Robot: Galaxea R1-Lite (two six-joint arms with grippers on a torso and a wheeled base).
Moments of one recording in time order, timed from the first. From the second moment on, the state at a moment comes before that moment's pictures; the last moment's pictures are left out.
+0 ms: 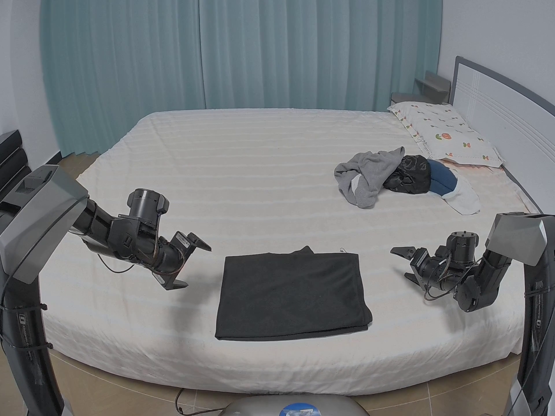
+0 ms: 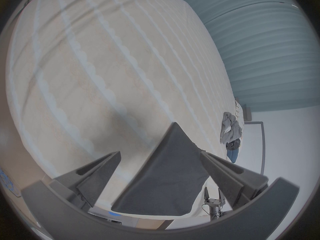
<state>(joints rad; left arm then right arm) -0.15 2.22 -1.23 -0.10 -0.29 -1.06 0.02 2.46 -0.85 -1.18 0.38 0.89</state>
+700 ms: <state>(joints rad) -0.18 2.24 -1.07 -0.40 -0.29 -0.82 0.03 2.47 -0.84 -1.18 0.38 0.89</state>
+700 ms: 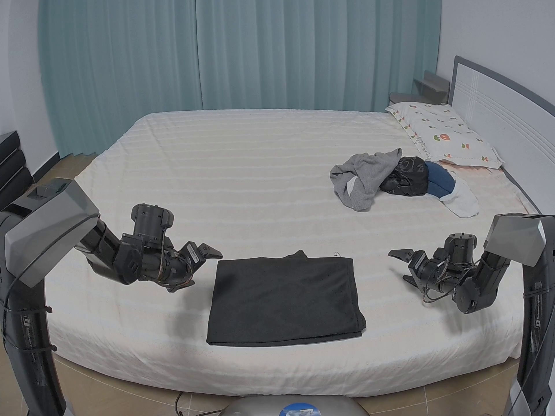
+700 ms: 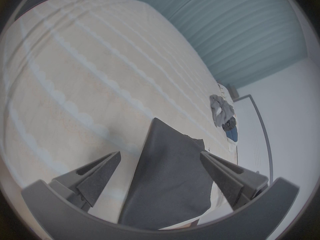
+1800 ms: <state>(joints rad) -0.26 2.35 -0.81 -0.86 -0.32 -0.61 0.05 2.48 -0.84 -1.18 0.37 0.88</state>
